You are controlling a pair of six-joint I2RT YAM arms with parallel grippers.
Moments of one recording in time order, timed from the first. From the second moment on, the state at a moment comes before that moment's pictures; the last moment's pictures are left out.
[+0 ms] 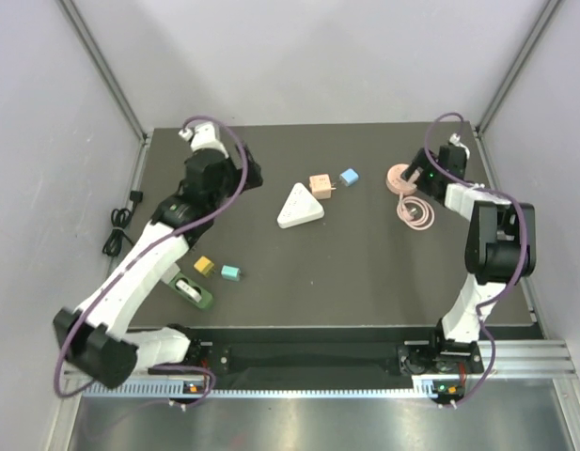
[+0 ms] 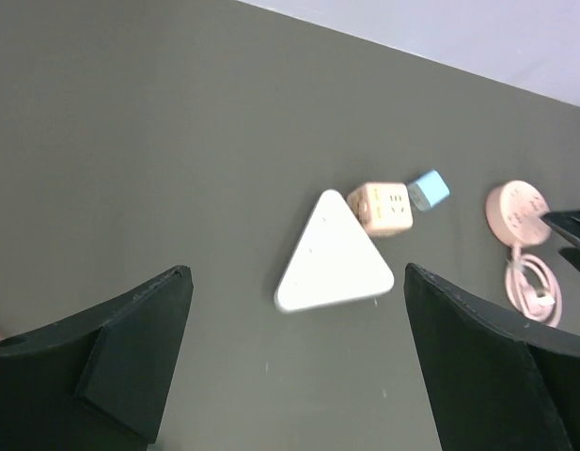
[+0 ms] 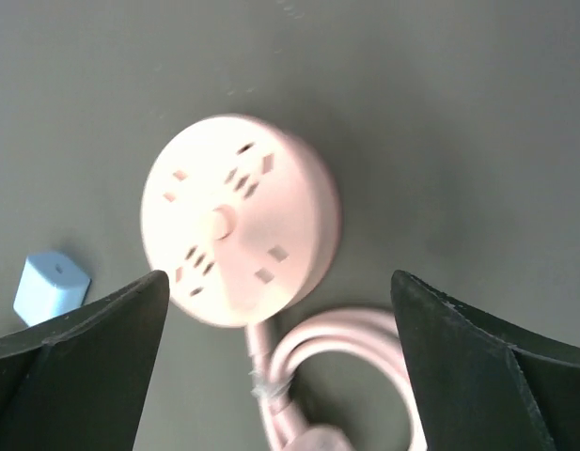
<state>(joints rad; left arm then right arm) -0.47 1.28 1.21 -0.30 -0.31 -0.51 -0.09 1.87 1.13 0.08 -0.07 0.53</state>
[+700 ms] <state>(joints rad) -0.47 0.83 1.12 -1.06 -0.43 -0.77 0.78 1.48 1.14 -0.19 0.05 0.37</state>
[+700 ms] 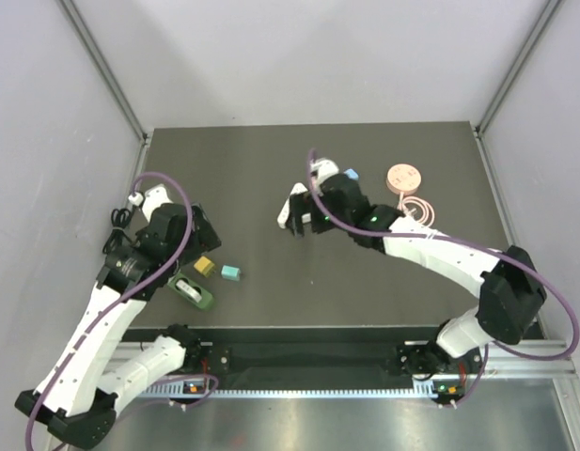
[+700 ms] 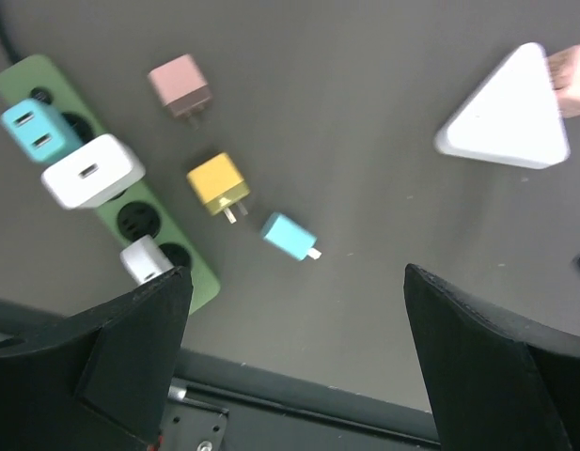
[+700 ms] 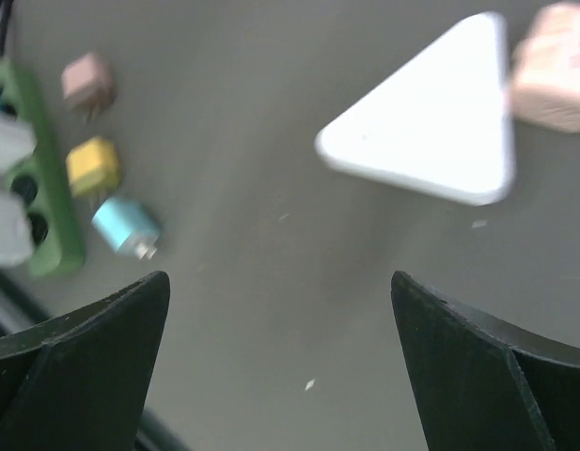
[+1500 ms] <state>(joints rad) 0.19 1.09 1.09 -1.13 -0.31 -0.65 1.13 1.78 1.37 -0.21 -0.11 0.26</state>
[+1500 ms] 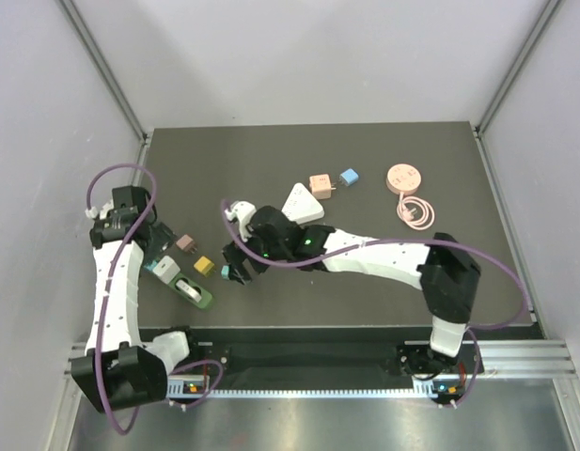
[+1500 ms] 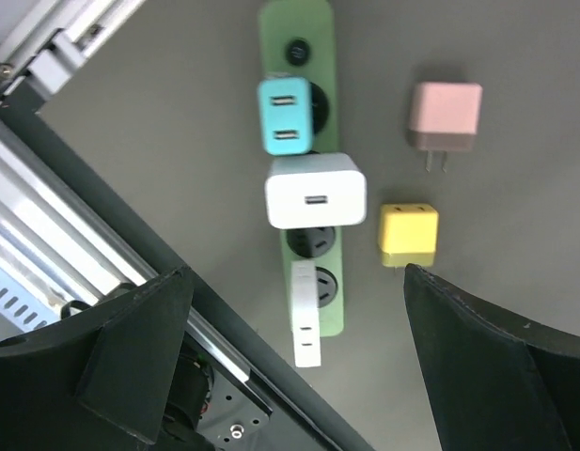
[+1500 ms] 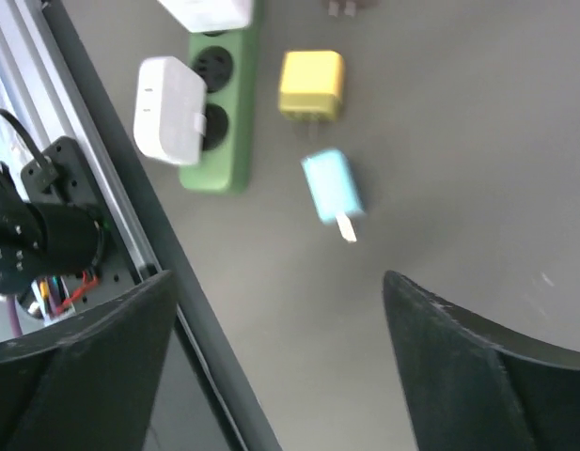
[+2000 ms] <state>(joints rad) 0.35 1.06 1.06 -1.06 -0.21 -0.62 1.33 2.10 1.57 -0.14 -0.03 0.18</state>
